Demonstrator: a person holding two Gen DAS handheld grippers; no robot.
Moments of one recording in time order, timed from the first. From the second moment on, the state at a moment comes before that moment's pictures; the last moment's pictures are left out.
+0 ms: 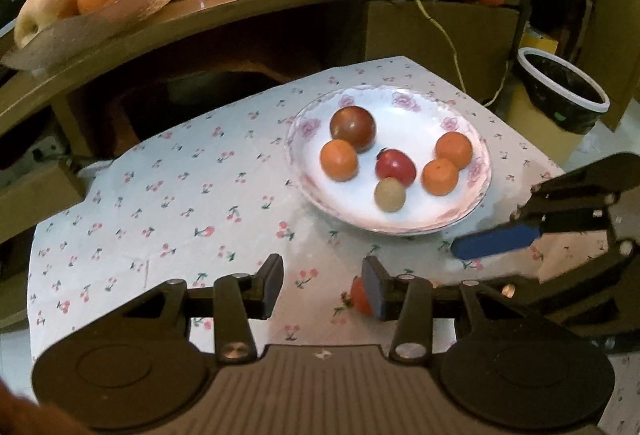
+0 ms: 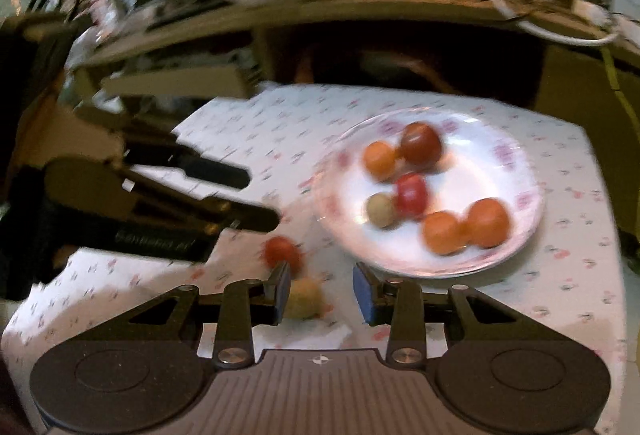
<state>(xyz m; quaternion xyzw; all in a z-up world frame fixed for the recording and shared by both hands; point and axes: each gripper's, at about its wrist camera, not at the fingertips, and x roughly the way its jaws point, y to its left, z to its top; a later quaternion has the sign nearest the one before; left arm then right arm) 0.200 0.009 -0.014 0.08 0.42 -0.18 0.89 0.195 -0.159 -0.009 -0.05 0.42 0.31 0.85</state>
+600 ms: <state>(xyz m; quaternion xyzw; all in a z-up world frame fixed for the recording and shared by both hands) 0.196 0.002 -0.030 0.08 0.44 -0.23 0.86 0.191 -0.140 -0.028 -0.09 0.45 0.31 0.83</state>
